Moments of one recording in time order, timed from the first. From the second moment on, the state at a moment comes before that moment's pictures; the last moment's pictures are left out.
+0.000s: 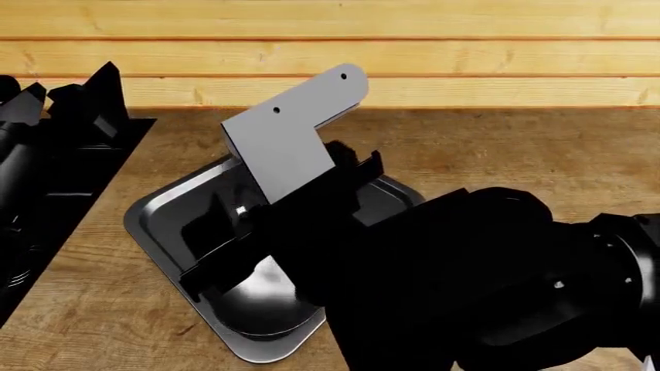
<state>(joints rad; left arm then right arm) -0.82 -1.18 0.66 0.44 -1.49 0.10 -0.60 1.55 0.35 -1.22 -0.48 1.85 0.56 1.18</state>
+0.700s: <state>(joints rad) -0.82 -1.19 0.65 0.45 -1.50 0.09 -0.60 1.70 0.43 -1.11 -0.59 1.95 0.55 1.26</state>
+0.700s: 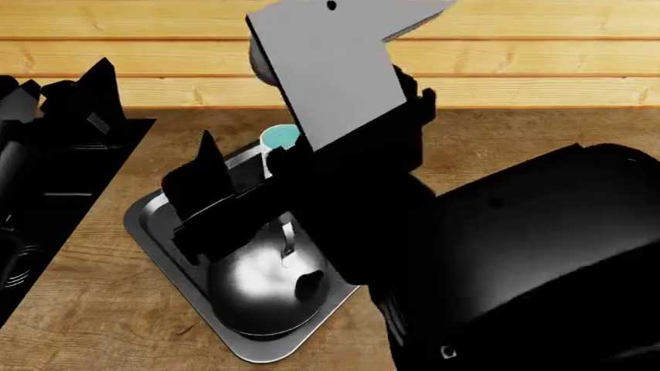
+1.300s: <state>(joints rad) -0.89 -1.42 0.50 0.89 -1.46 0.18 -0.89 1.50 0.72 -0.35 -0.99 2.00 0.89 1.53</state>
